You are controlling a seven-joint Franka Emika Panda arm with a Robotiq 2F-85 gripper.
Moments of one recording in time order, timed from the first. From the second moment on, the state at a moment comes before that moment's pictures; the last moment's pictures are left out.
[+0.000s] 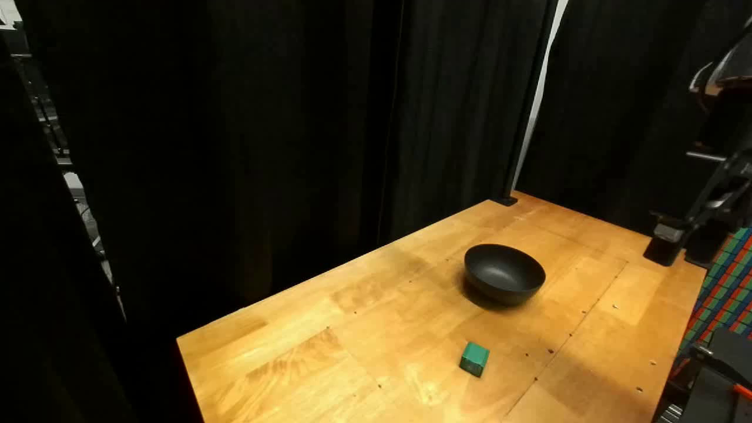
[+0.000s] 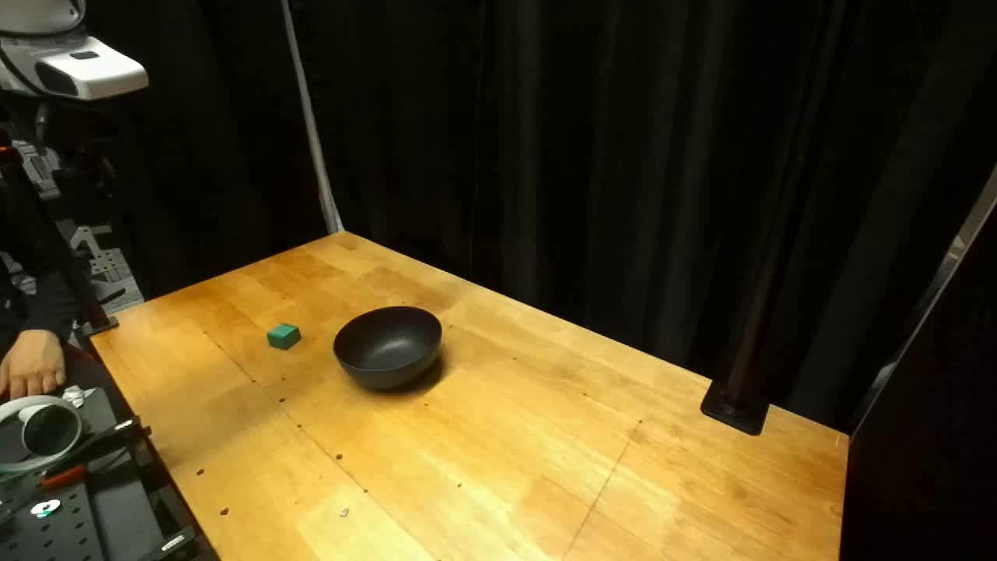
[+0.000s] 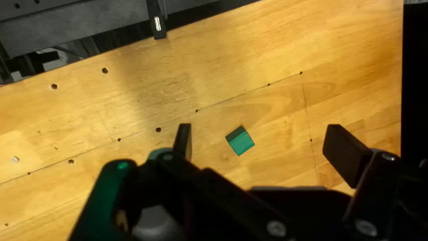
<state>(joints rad) 0.18 -0.74 0.19 -2.80 0.38 2.11 0.36</state>
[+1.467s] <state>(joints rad) 0.21 0.20 0.21 -2.58 0.31 2.81 0.23</state>
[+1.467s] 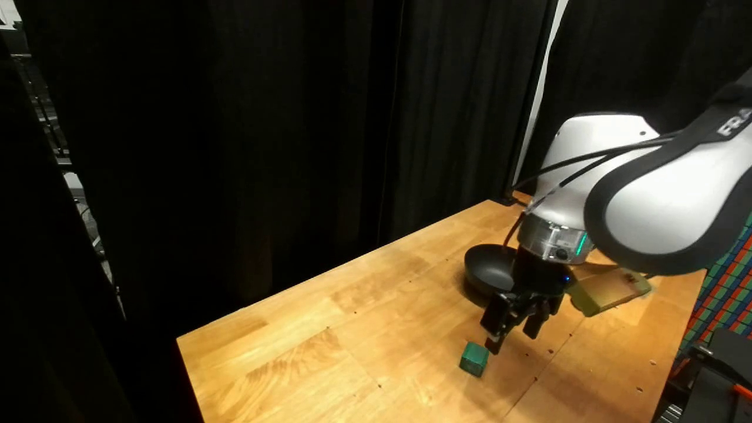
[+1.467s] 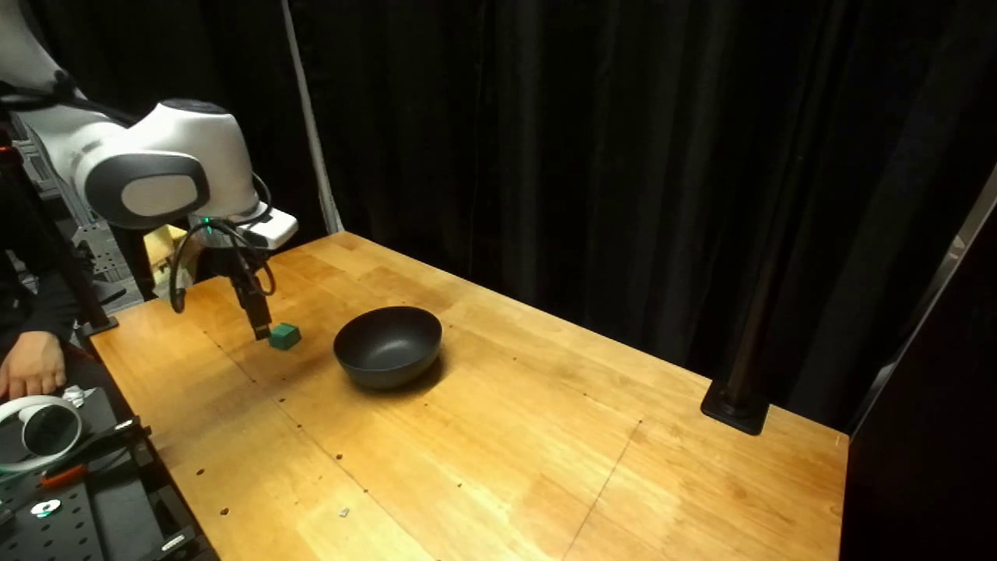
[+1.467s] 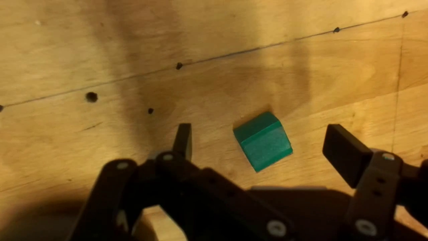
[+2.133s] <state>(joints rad) 0.35 0.57 0.08 -2.31 0.14 2.89 0.30</state>
